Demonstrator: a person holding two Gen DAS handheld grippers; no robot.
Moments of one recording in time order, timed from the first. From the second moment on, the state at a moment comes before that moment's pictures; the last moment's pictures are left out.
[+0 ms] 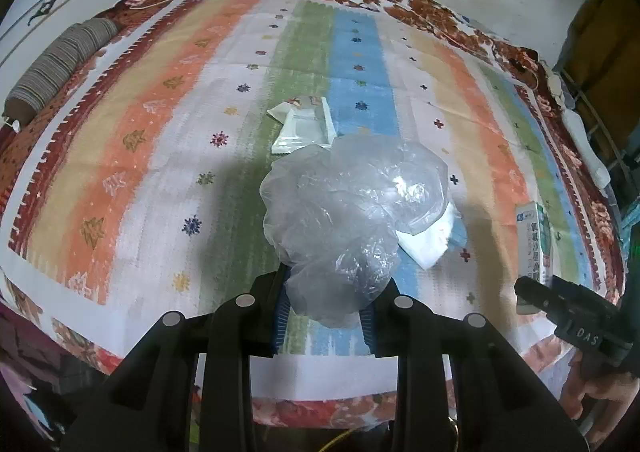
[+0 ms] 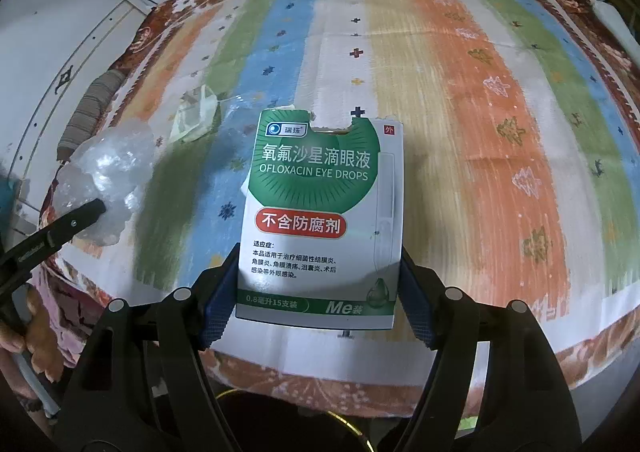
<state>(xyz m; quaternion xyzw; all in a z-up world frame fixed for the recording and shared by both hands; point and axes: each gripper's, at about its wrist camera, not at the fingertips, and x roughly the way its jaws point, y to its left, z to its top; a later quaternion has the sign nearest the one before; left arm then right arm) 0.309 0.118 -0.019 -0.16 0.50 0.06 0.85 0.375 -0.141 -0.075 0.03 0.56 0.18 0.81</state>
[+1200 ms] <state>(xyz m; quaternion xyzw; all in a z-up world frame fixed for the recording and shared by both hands) 0.209 0.073 0.002 -0.21 0.46 0.03 0.86 0.242 -0.149 -0.027 -0.01 0.48 0.22 0.85</state>
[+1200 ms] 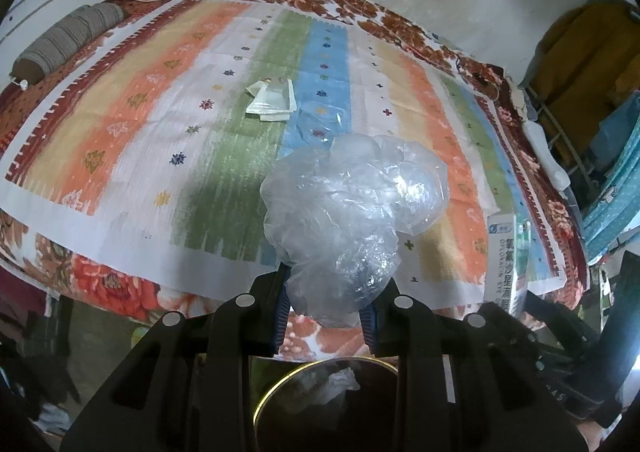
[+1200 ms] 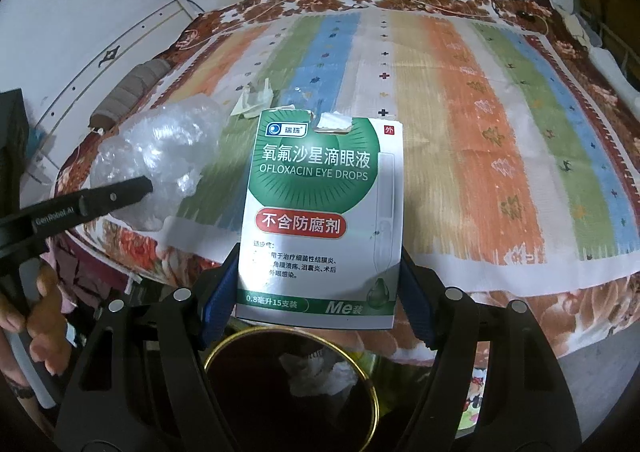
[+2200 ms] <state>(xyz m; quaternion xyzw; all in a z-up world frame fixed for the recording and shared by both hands) 0.119 0.027 -0.001 -0.21 0.44 -0.03 0.87 0.147 -0.185 -0.039 0.02 0.48 0.26 0.84</state>
